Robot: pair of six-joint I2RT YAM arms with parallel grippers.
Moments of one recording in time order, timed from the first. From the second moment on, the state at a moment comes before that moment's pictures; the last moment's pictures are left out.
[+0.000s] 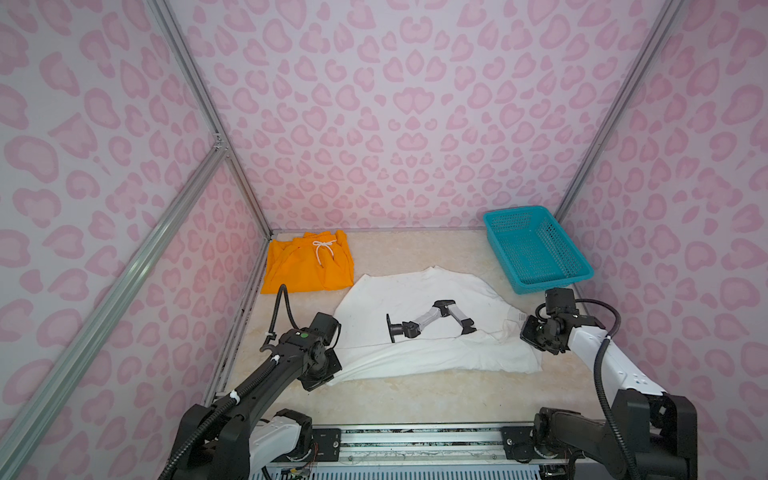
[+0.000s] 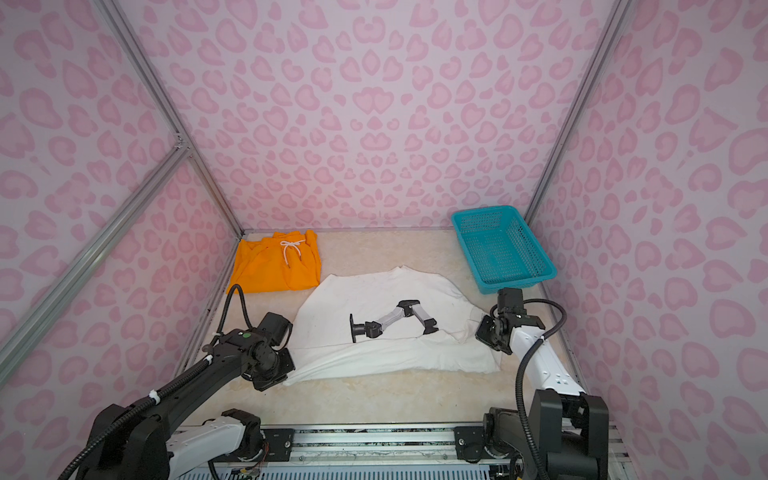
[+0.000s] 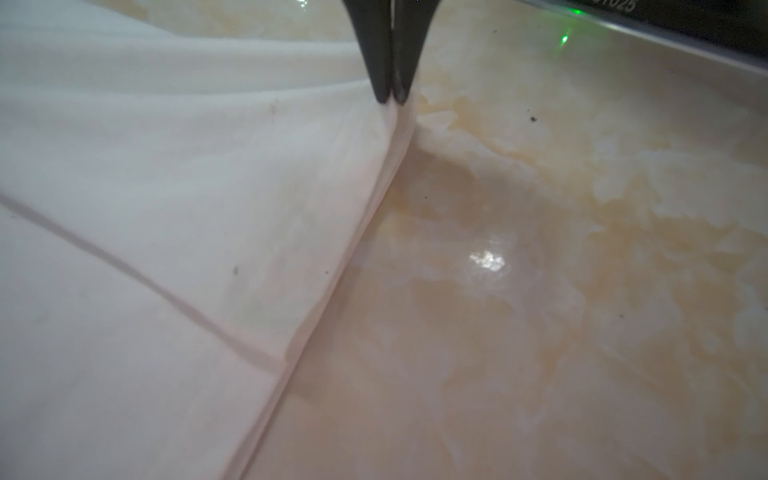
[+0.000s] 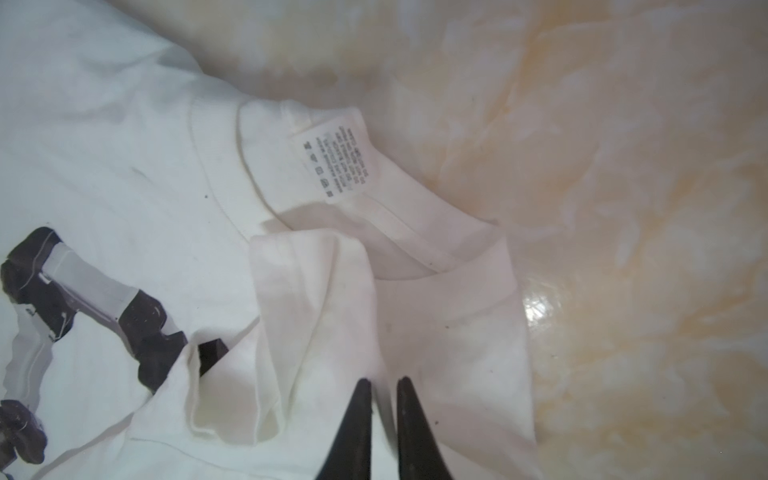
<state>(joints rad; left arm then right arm) -0.32 1.14 0.58 -0.95 -0.04 -0.85 -0.10 1.20 0.71 -0.70 -0.08 0.44</state>
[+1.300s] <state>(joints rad) -0.32 1.46 0.78 -0.74 -0.15 -0.64 0.27 1.60 0.95 -0.70 -0.14 0.28</state>
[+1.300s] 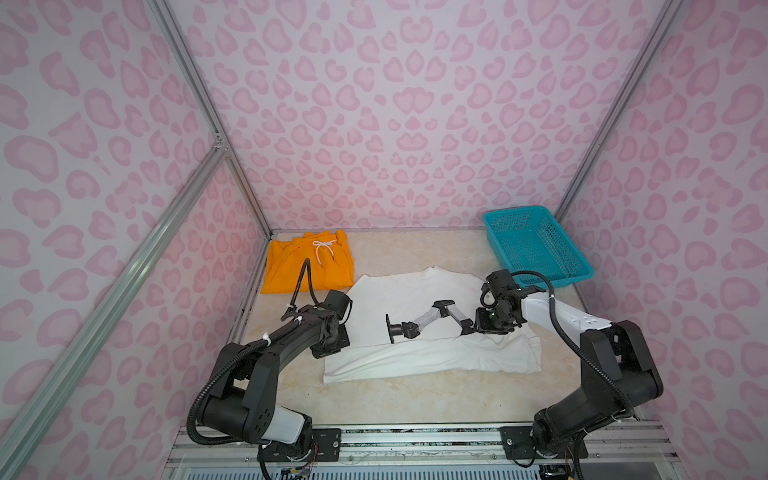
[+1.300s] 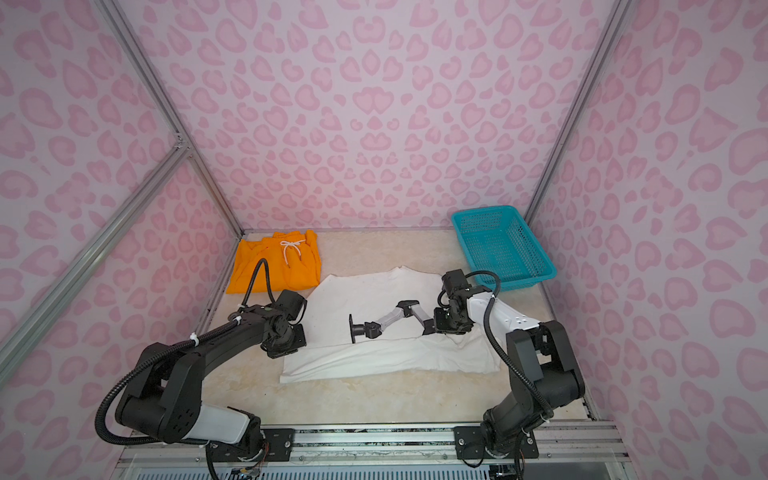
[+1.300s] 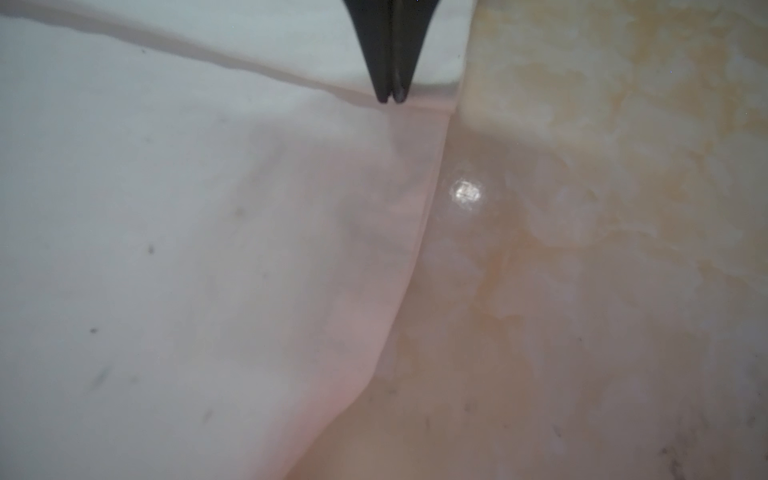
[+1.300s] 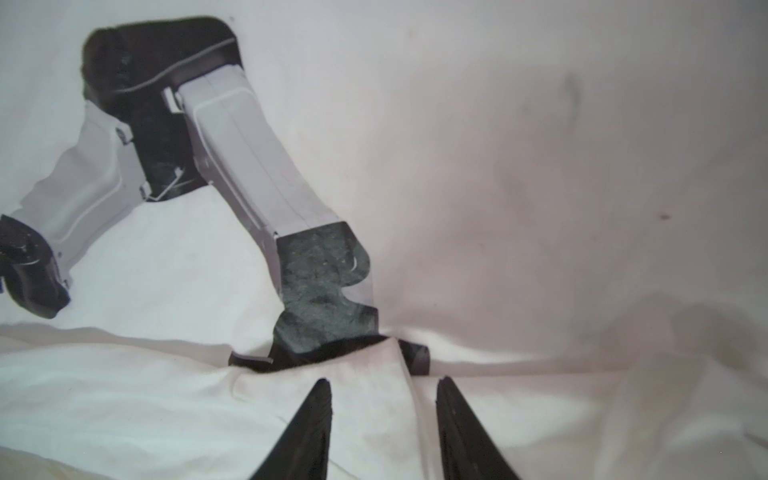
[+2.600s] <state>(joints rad) -0.28 1.50 0.85 -0.77 -0.23 -0.59 0.27 1.65 1.03 -0.67 -0.32 0.23</state>
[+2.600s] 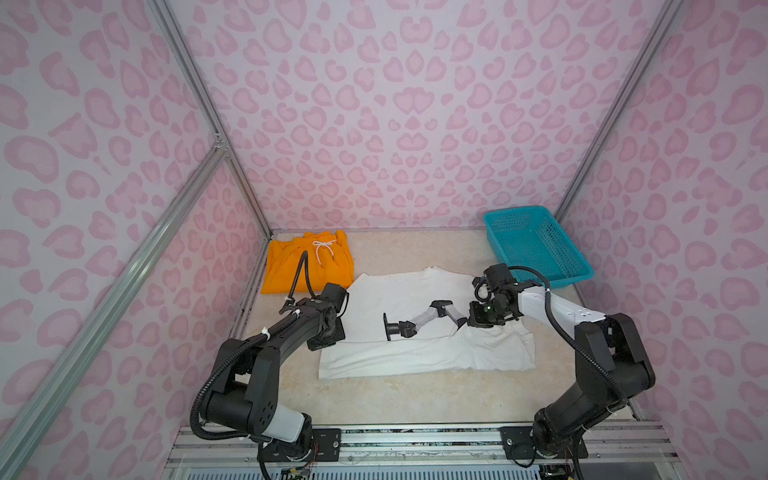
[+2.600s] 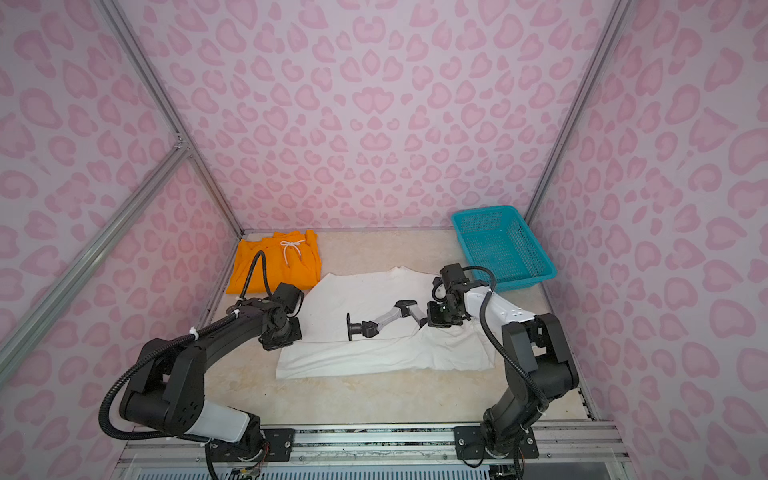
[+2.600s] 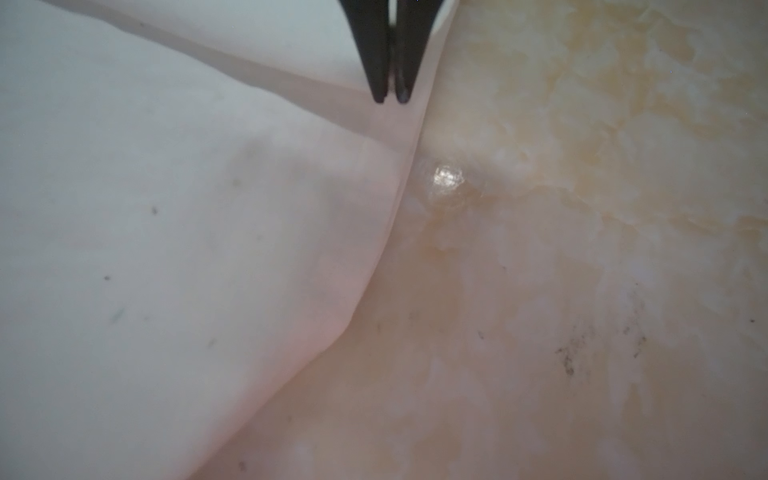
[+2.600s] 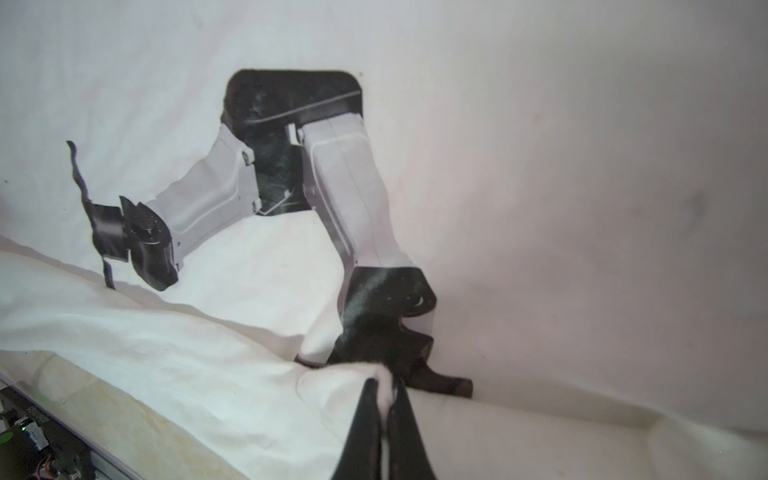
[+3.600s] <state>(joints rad) -0.38 1.36 0.95 -0.82 -0.20 -0.52 0.11 1.39 0.88 -0.70 0.08 0.42</state>
